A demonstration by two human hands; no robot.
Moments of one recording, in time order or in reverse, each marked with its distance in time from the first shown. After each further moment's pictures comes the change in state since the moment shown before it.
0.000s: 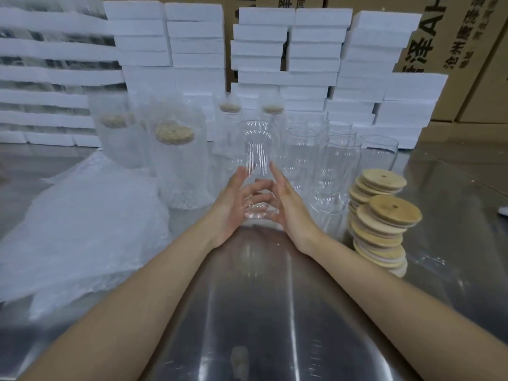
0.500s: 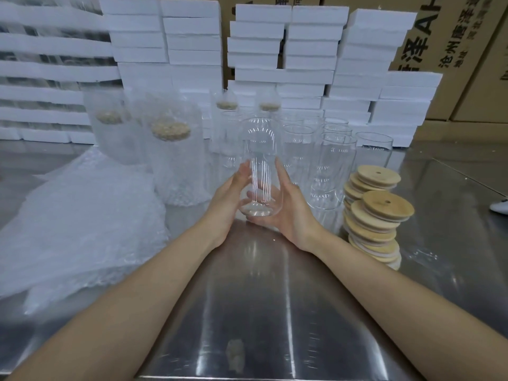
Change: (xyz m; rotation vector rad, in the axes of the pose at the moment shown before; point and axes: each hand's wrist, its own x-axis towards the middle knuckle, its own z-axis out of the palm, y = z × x) left_hand -0.004 -0.006 0.007 0.129 0.145 0.150; right_hand -0.002 -0.002 -0.007 0.269 -0.084 0.160
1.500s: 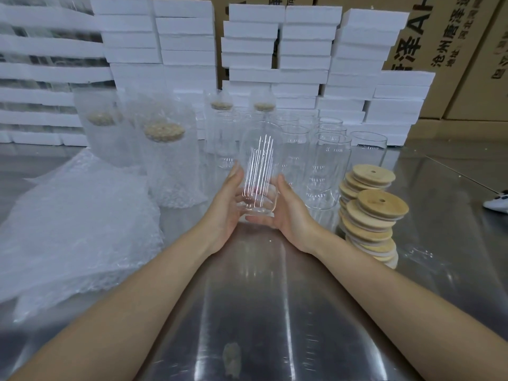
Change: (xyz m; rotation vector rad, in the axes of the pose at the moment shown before) left_hand 0.011 -0.011 0.000 -0.188 -0.046 -0.087; right_hand -0.005 0.000 -0.002 0.005 0.087 0.004
